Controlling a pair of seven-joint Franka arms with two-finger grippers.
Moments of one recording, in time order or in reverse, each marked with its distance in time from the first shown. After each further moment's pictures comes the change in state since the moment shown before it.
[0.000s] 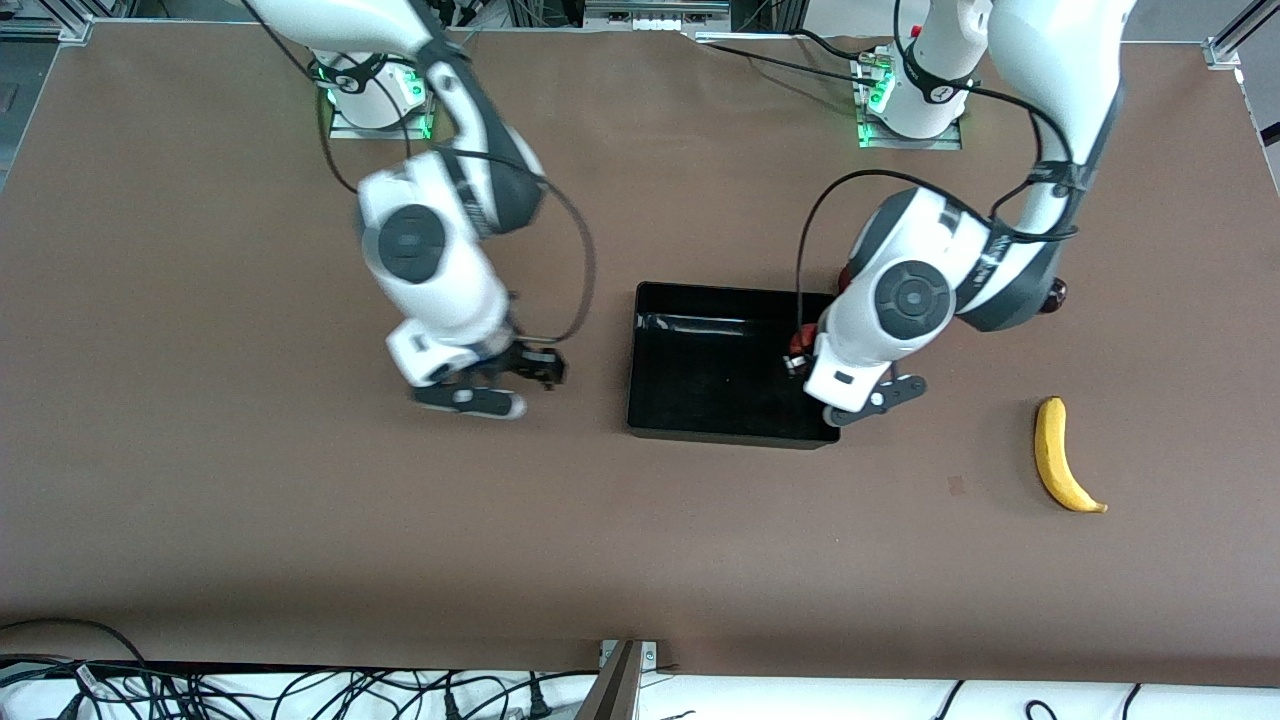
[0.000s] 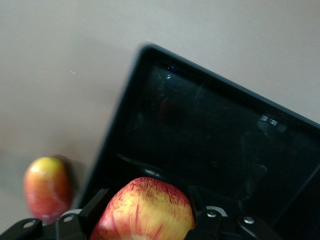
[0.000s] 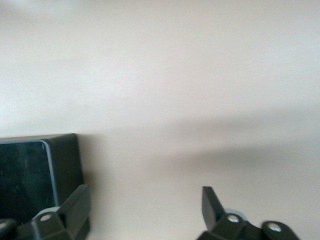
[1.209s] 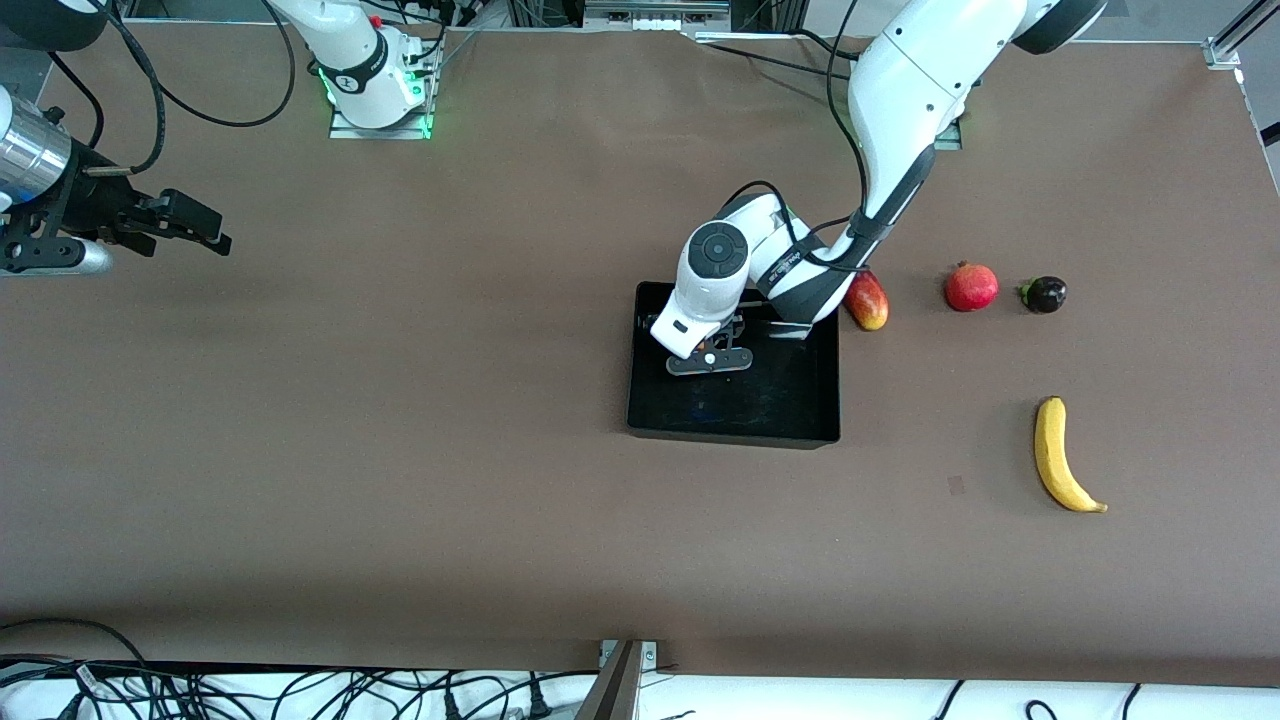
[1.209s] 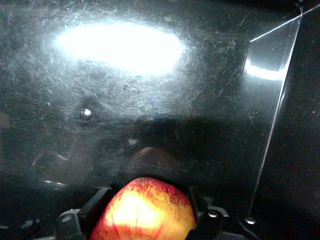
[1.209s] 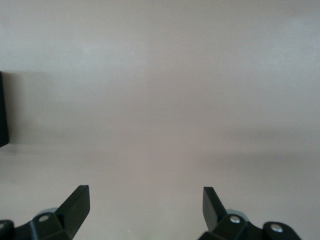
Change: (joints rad) left arm -0.171 0.197 -0.063 -0.114 0.231 0.397 -0.115; right arm -0.590 -0.513 0.203 -0.298 -0.105 -0.306 -0.488
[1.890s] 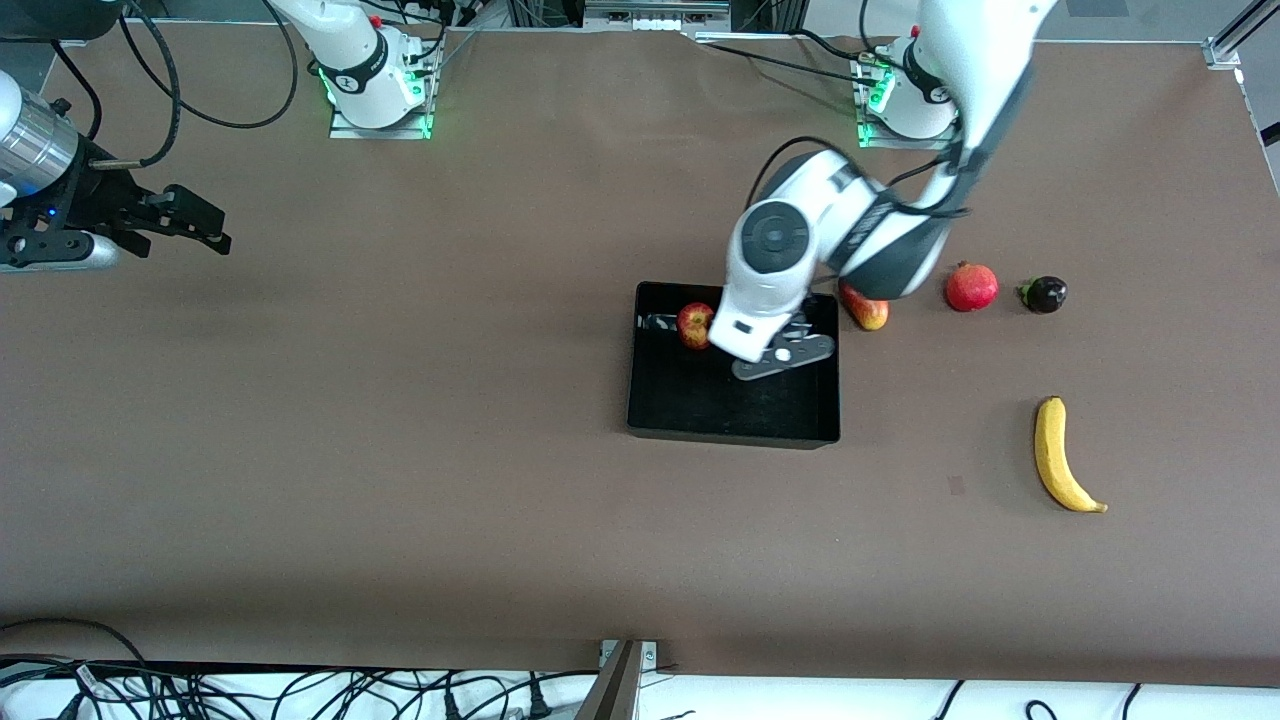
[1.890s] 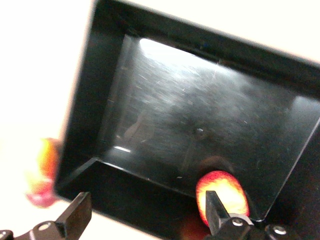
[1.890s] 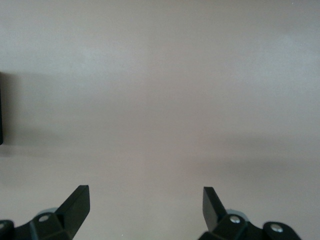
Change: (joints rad) left arm 0.147 -0.260 0.003 0.095 -0.126 -0.483 0.083; right arm -0.004 0.005 0.030 0.036 -0.025 0.002 0.001
